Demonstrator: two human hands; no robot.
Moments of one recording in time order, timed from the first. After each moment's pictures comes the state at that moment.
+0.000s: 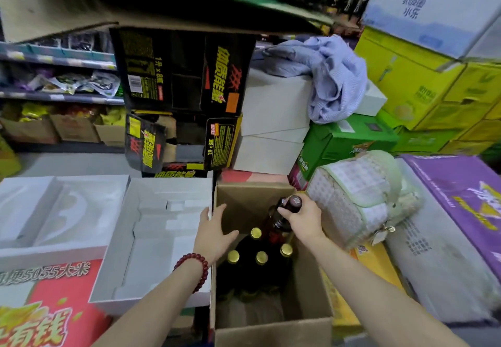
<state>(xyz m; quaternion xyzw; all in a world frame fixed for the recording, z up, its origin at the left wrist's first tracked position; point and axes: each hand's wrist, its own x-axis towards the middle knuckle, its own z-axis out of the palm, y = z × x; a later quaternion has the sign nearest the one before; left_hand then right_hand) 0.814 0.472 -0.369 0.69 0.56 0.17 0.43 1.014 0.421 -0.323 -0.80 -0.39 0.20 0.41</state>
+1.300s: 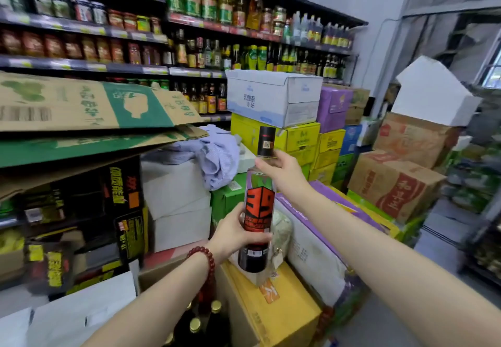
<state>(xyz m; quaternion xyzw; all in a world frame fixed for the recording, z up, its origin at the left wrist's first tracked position) 0.961 0.392 -0.148 0.77 0.19 0.22 0.56 1.066 0.307 -0.025 -0.68 -0.41 0.12 0.60</state>
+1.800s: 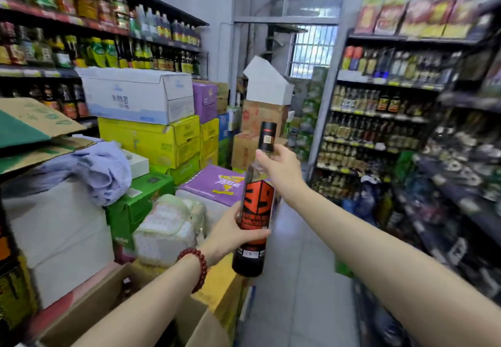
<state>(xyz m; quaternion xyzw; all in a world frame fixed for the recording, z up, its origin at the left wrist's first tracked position) 0.919 0.275 -0.114 0.76 -0.09 0.02 0.65 0.962 0.153 0.002 -0.78 -0.13 -0.14 0.59</state>
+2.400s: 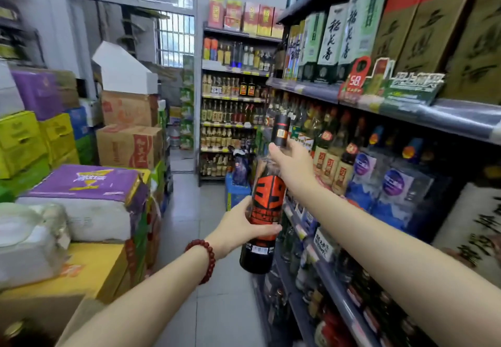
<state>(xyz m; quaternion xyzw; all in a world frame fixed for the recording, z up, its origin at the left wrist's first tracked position) 0.758 0.017 -0.088 0.72 -0.32 -0.16 0.59 0.717 -0.104 0.028 -0.79 0.09 -0.33 0.51</state>
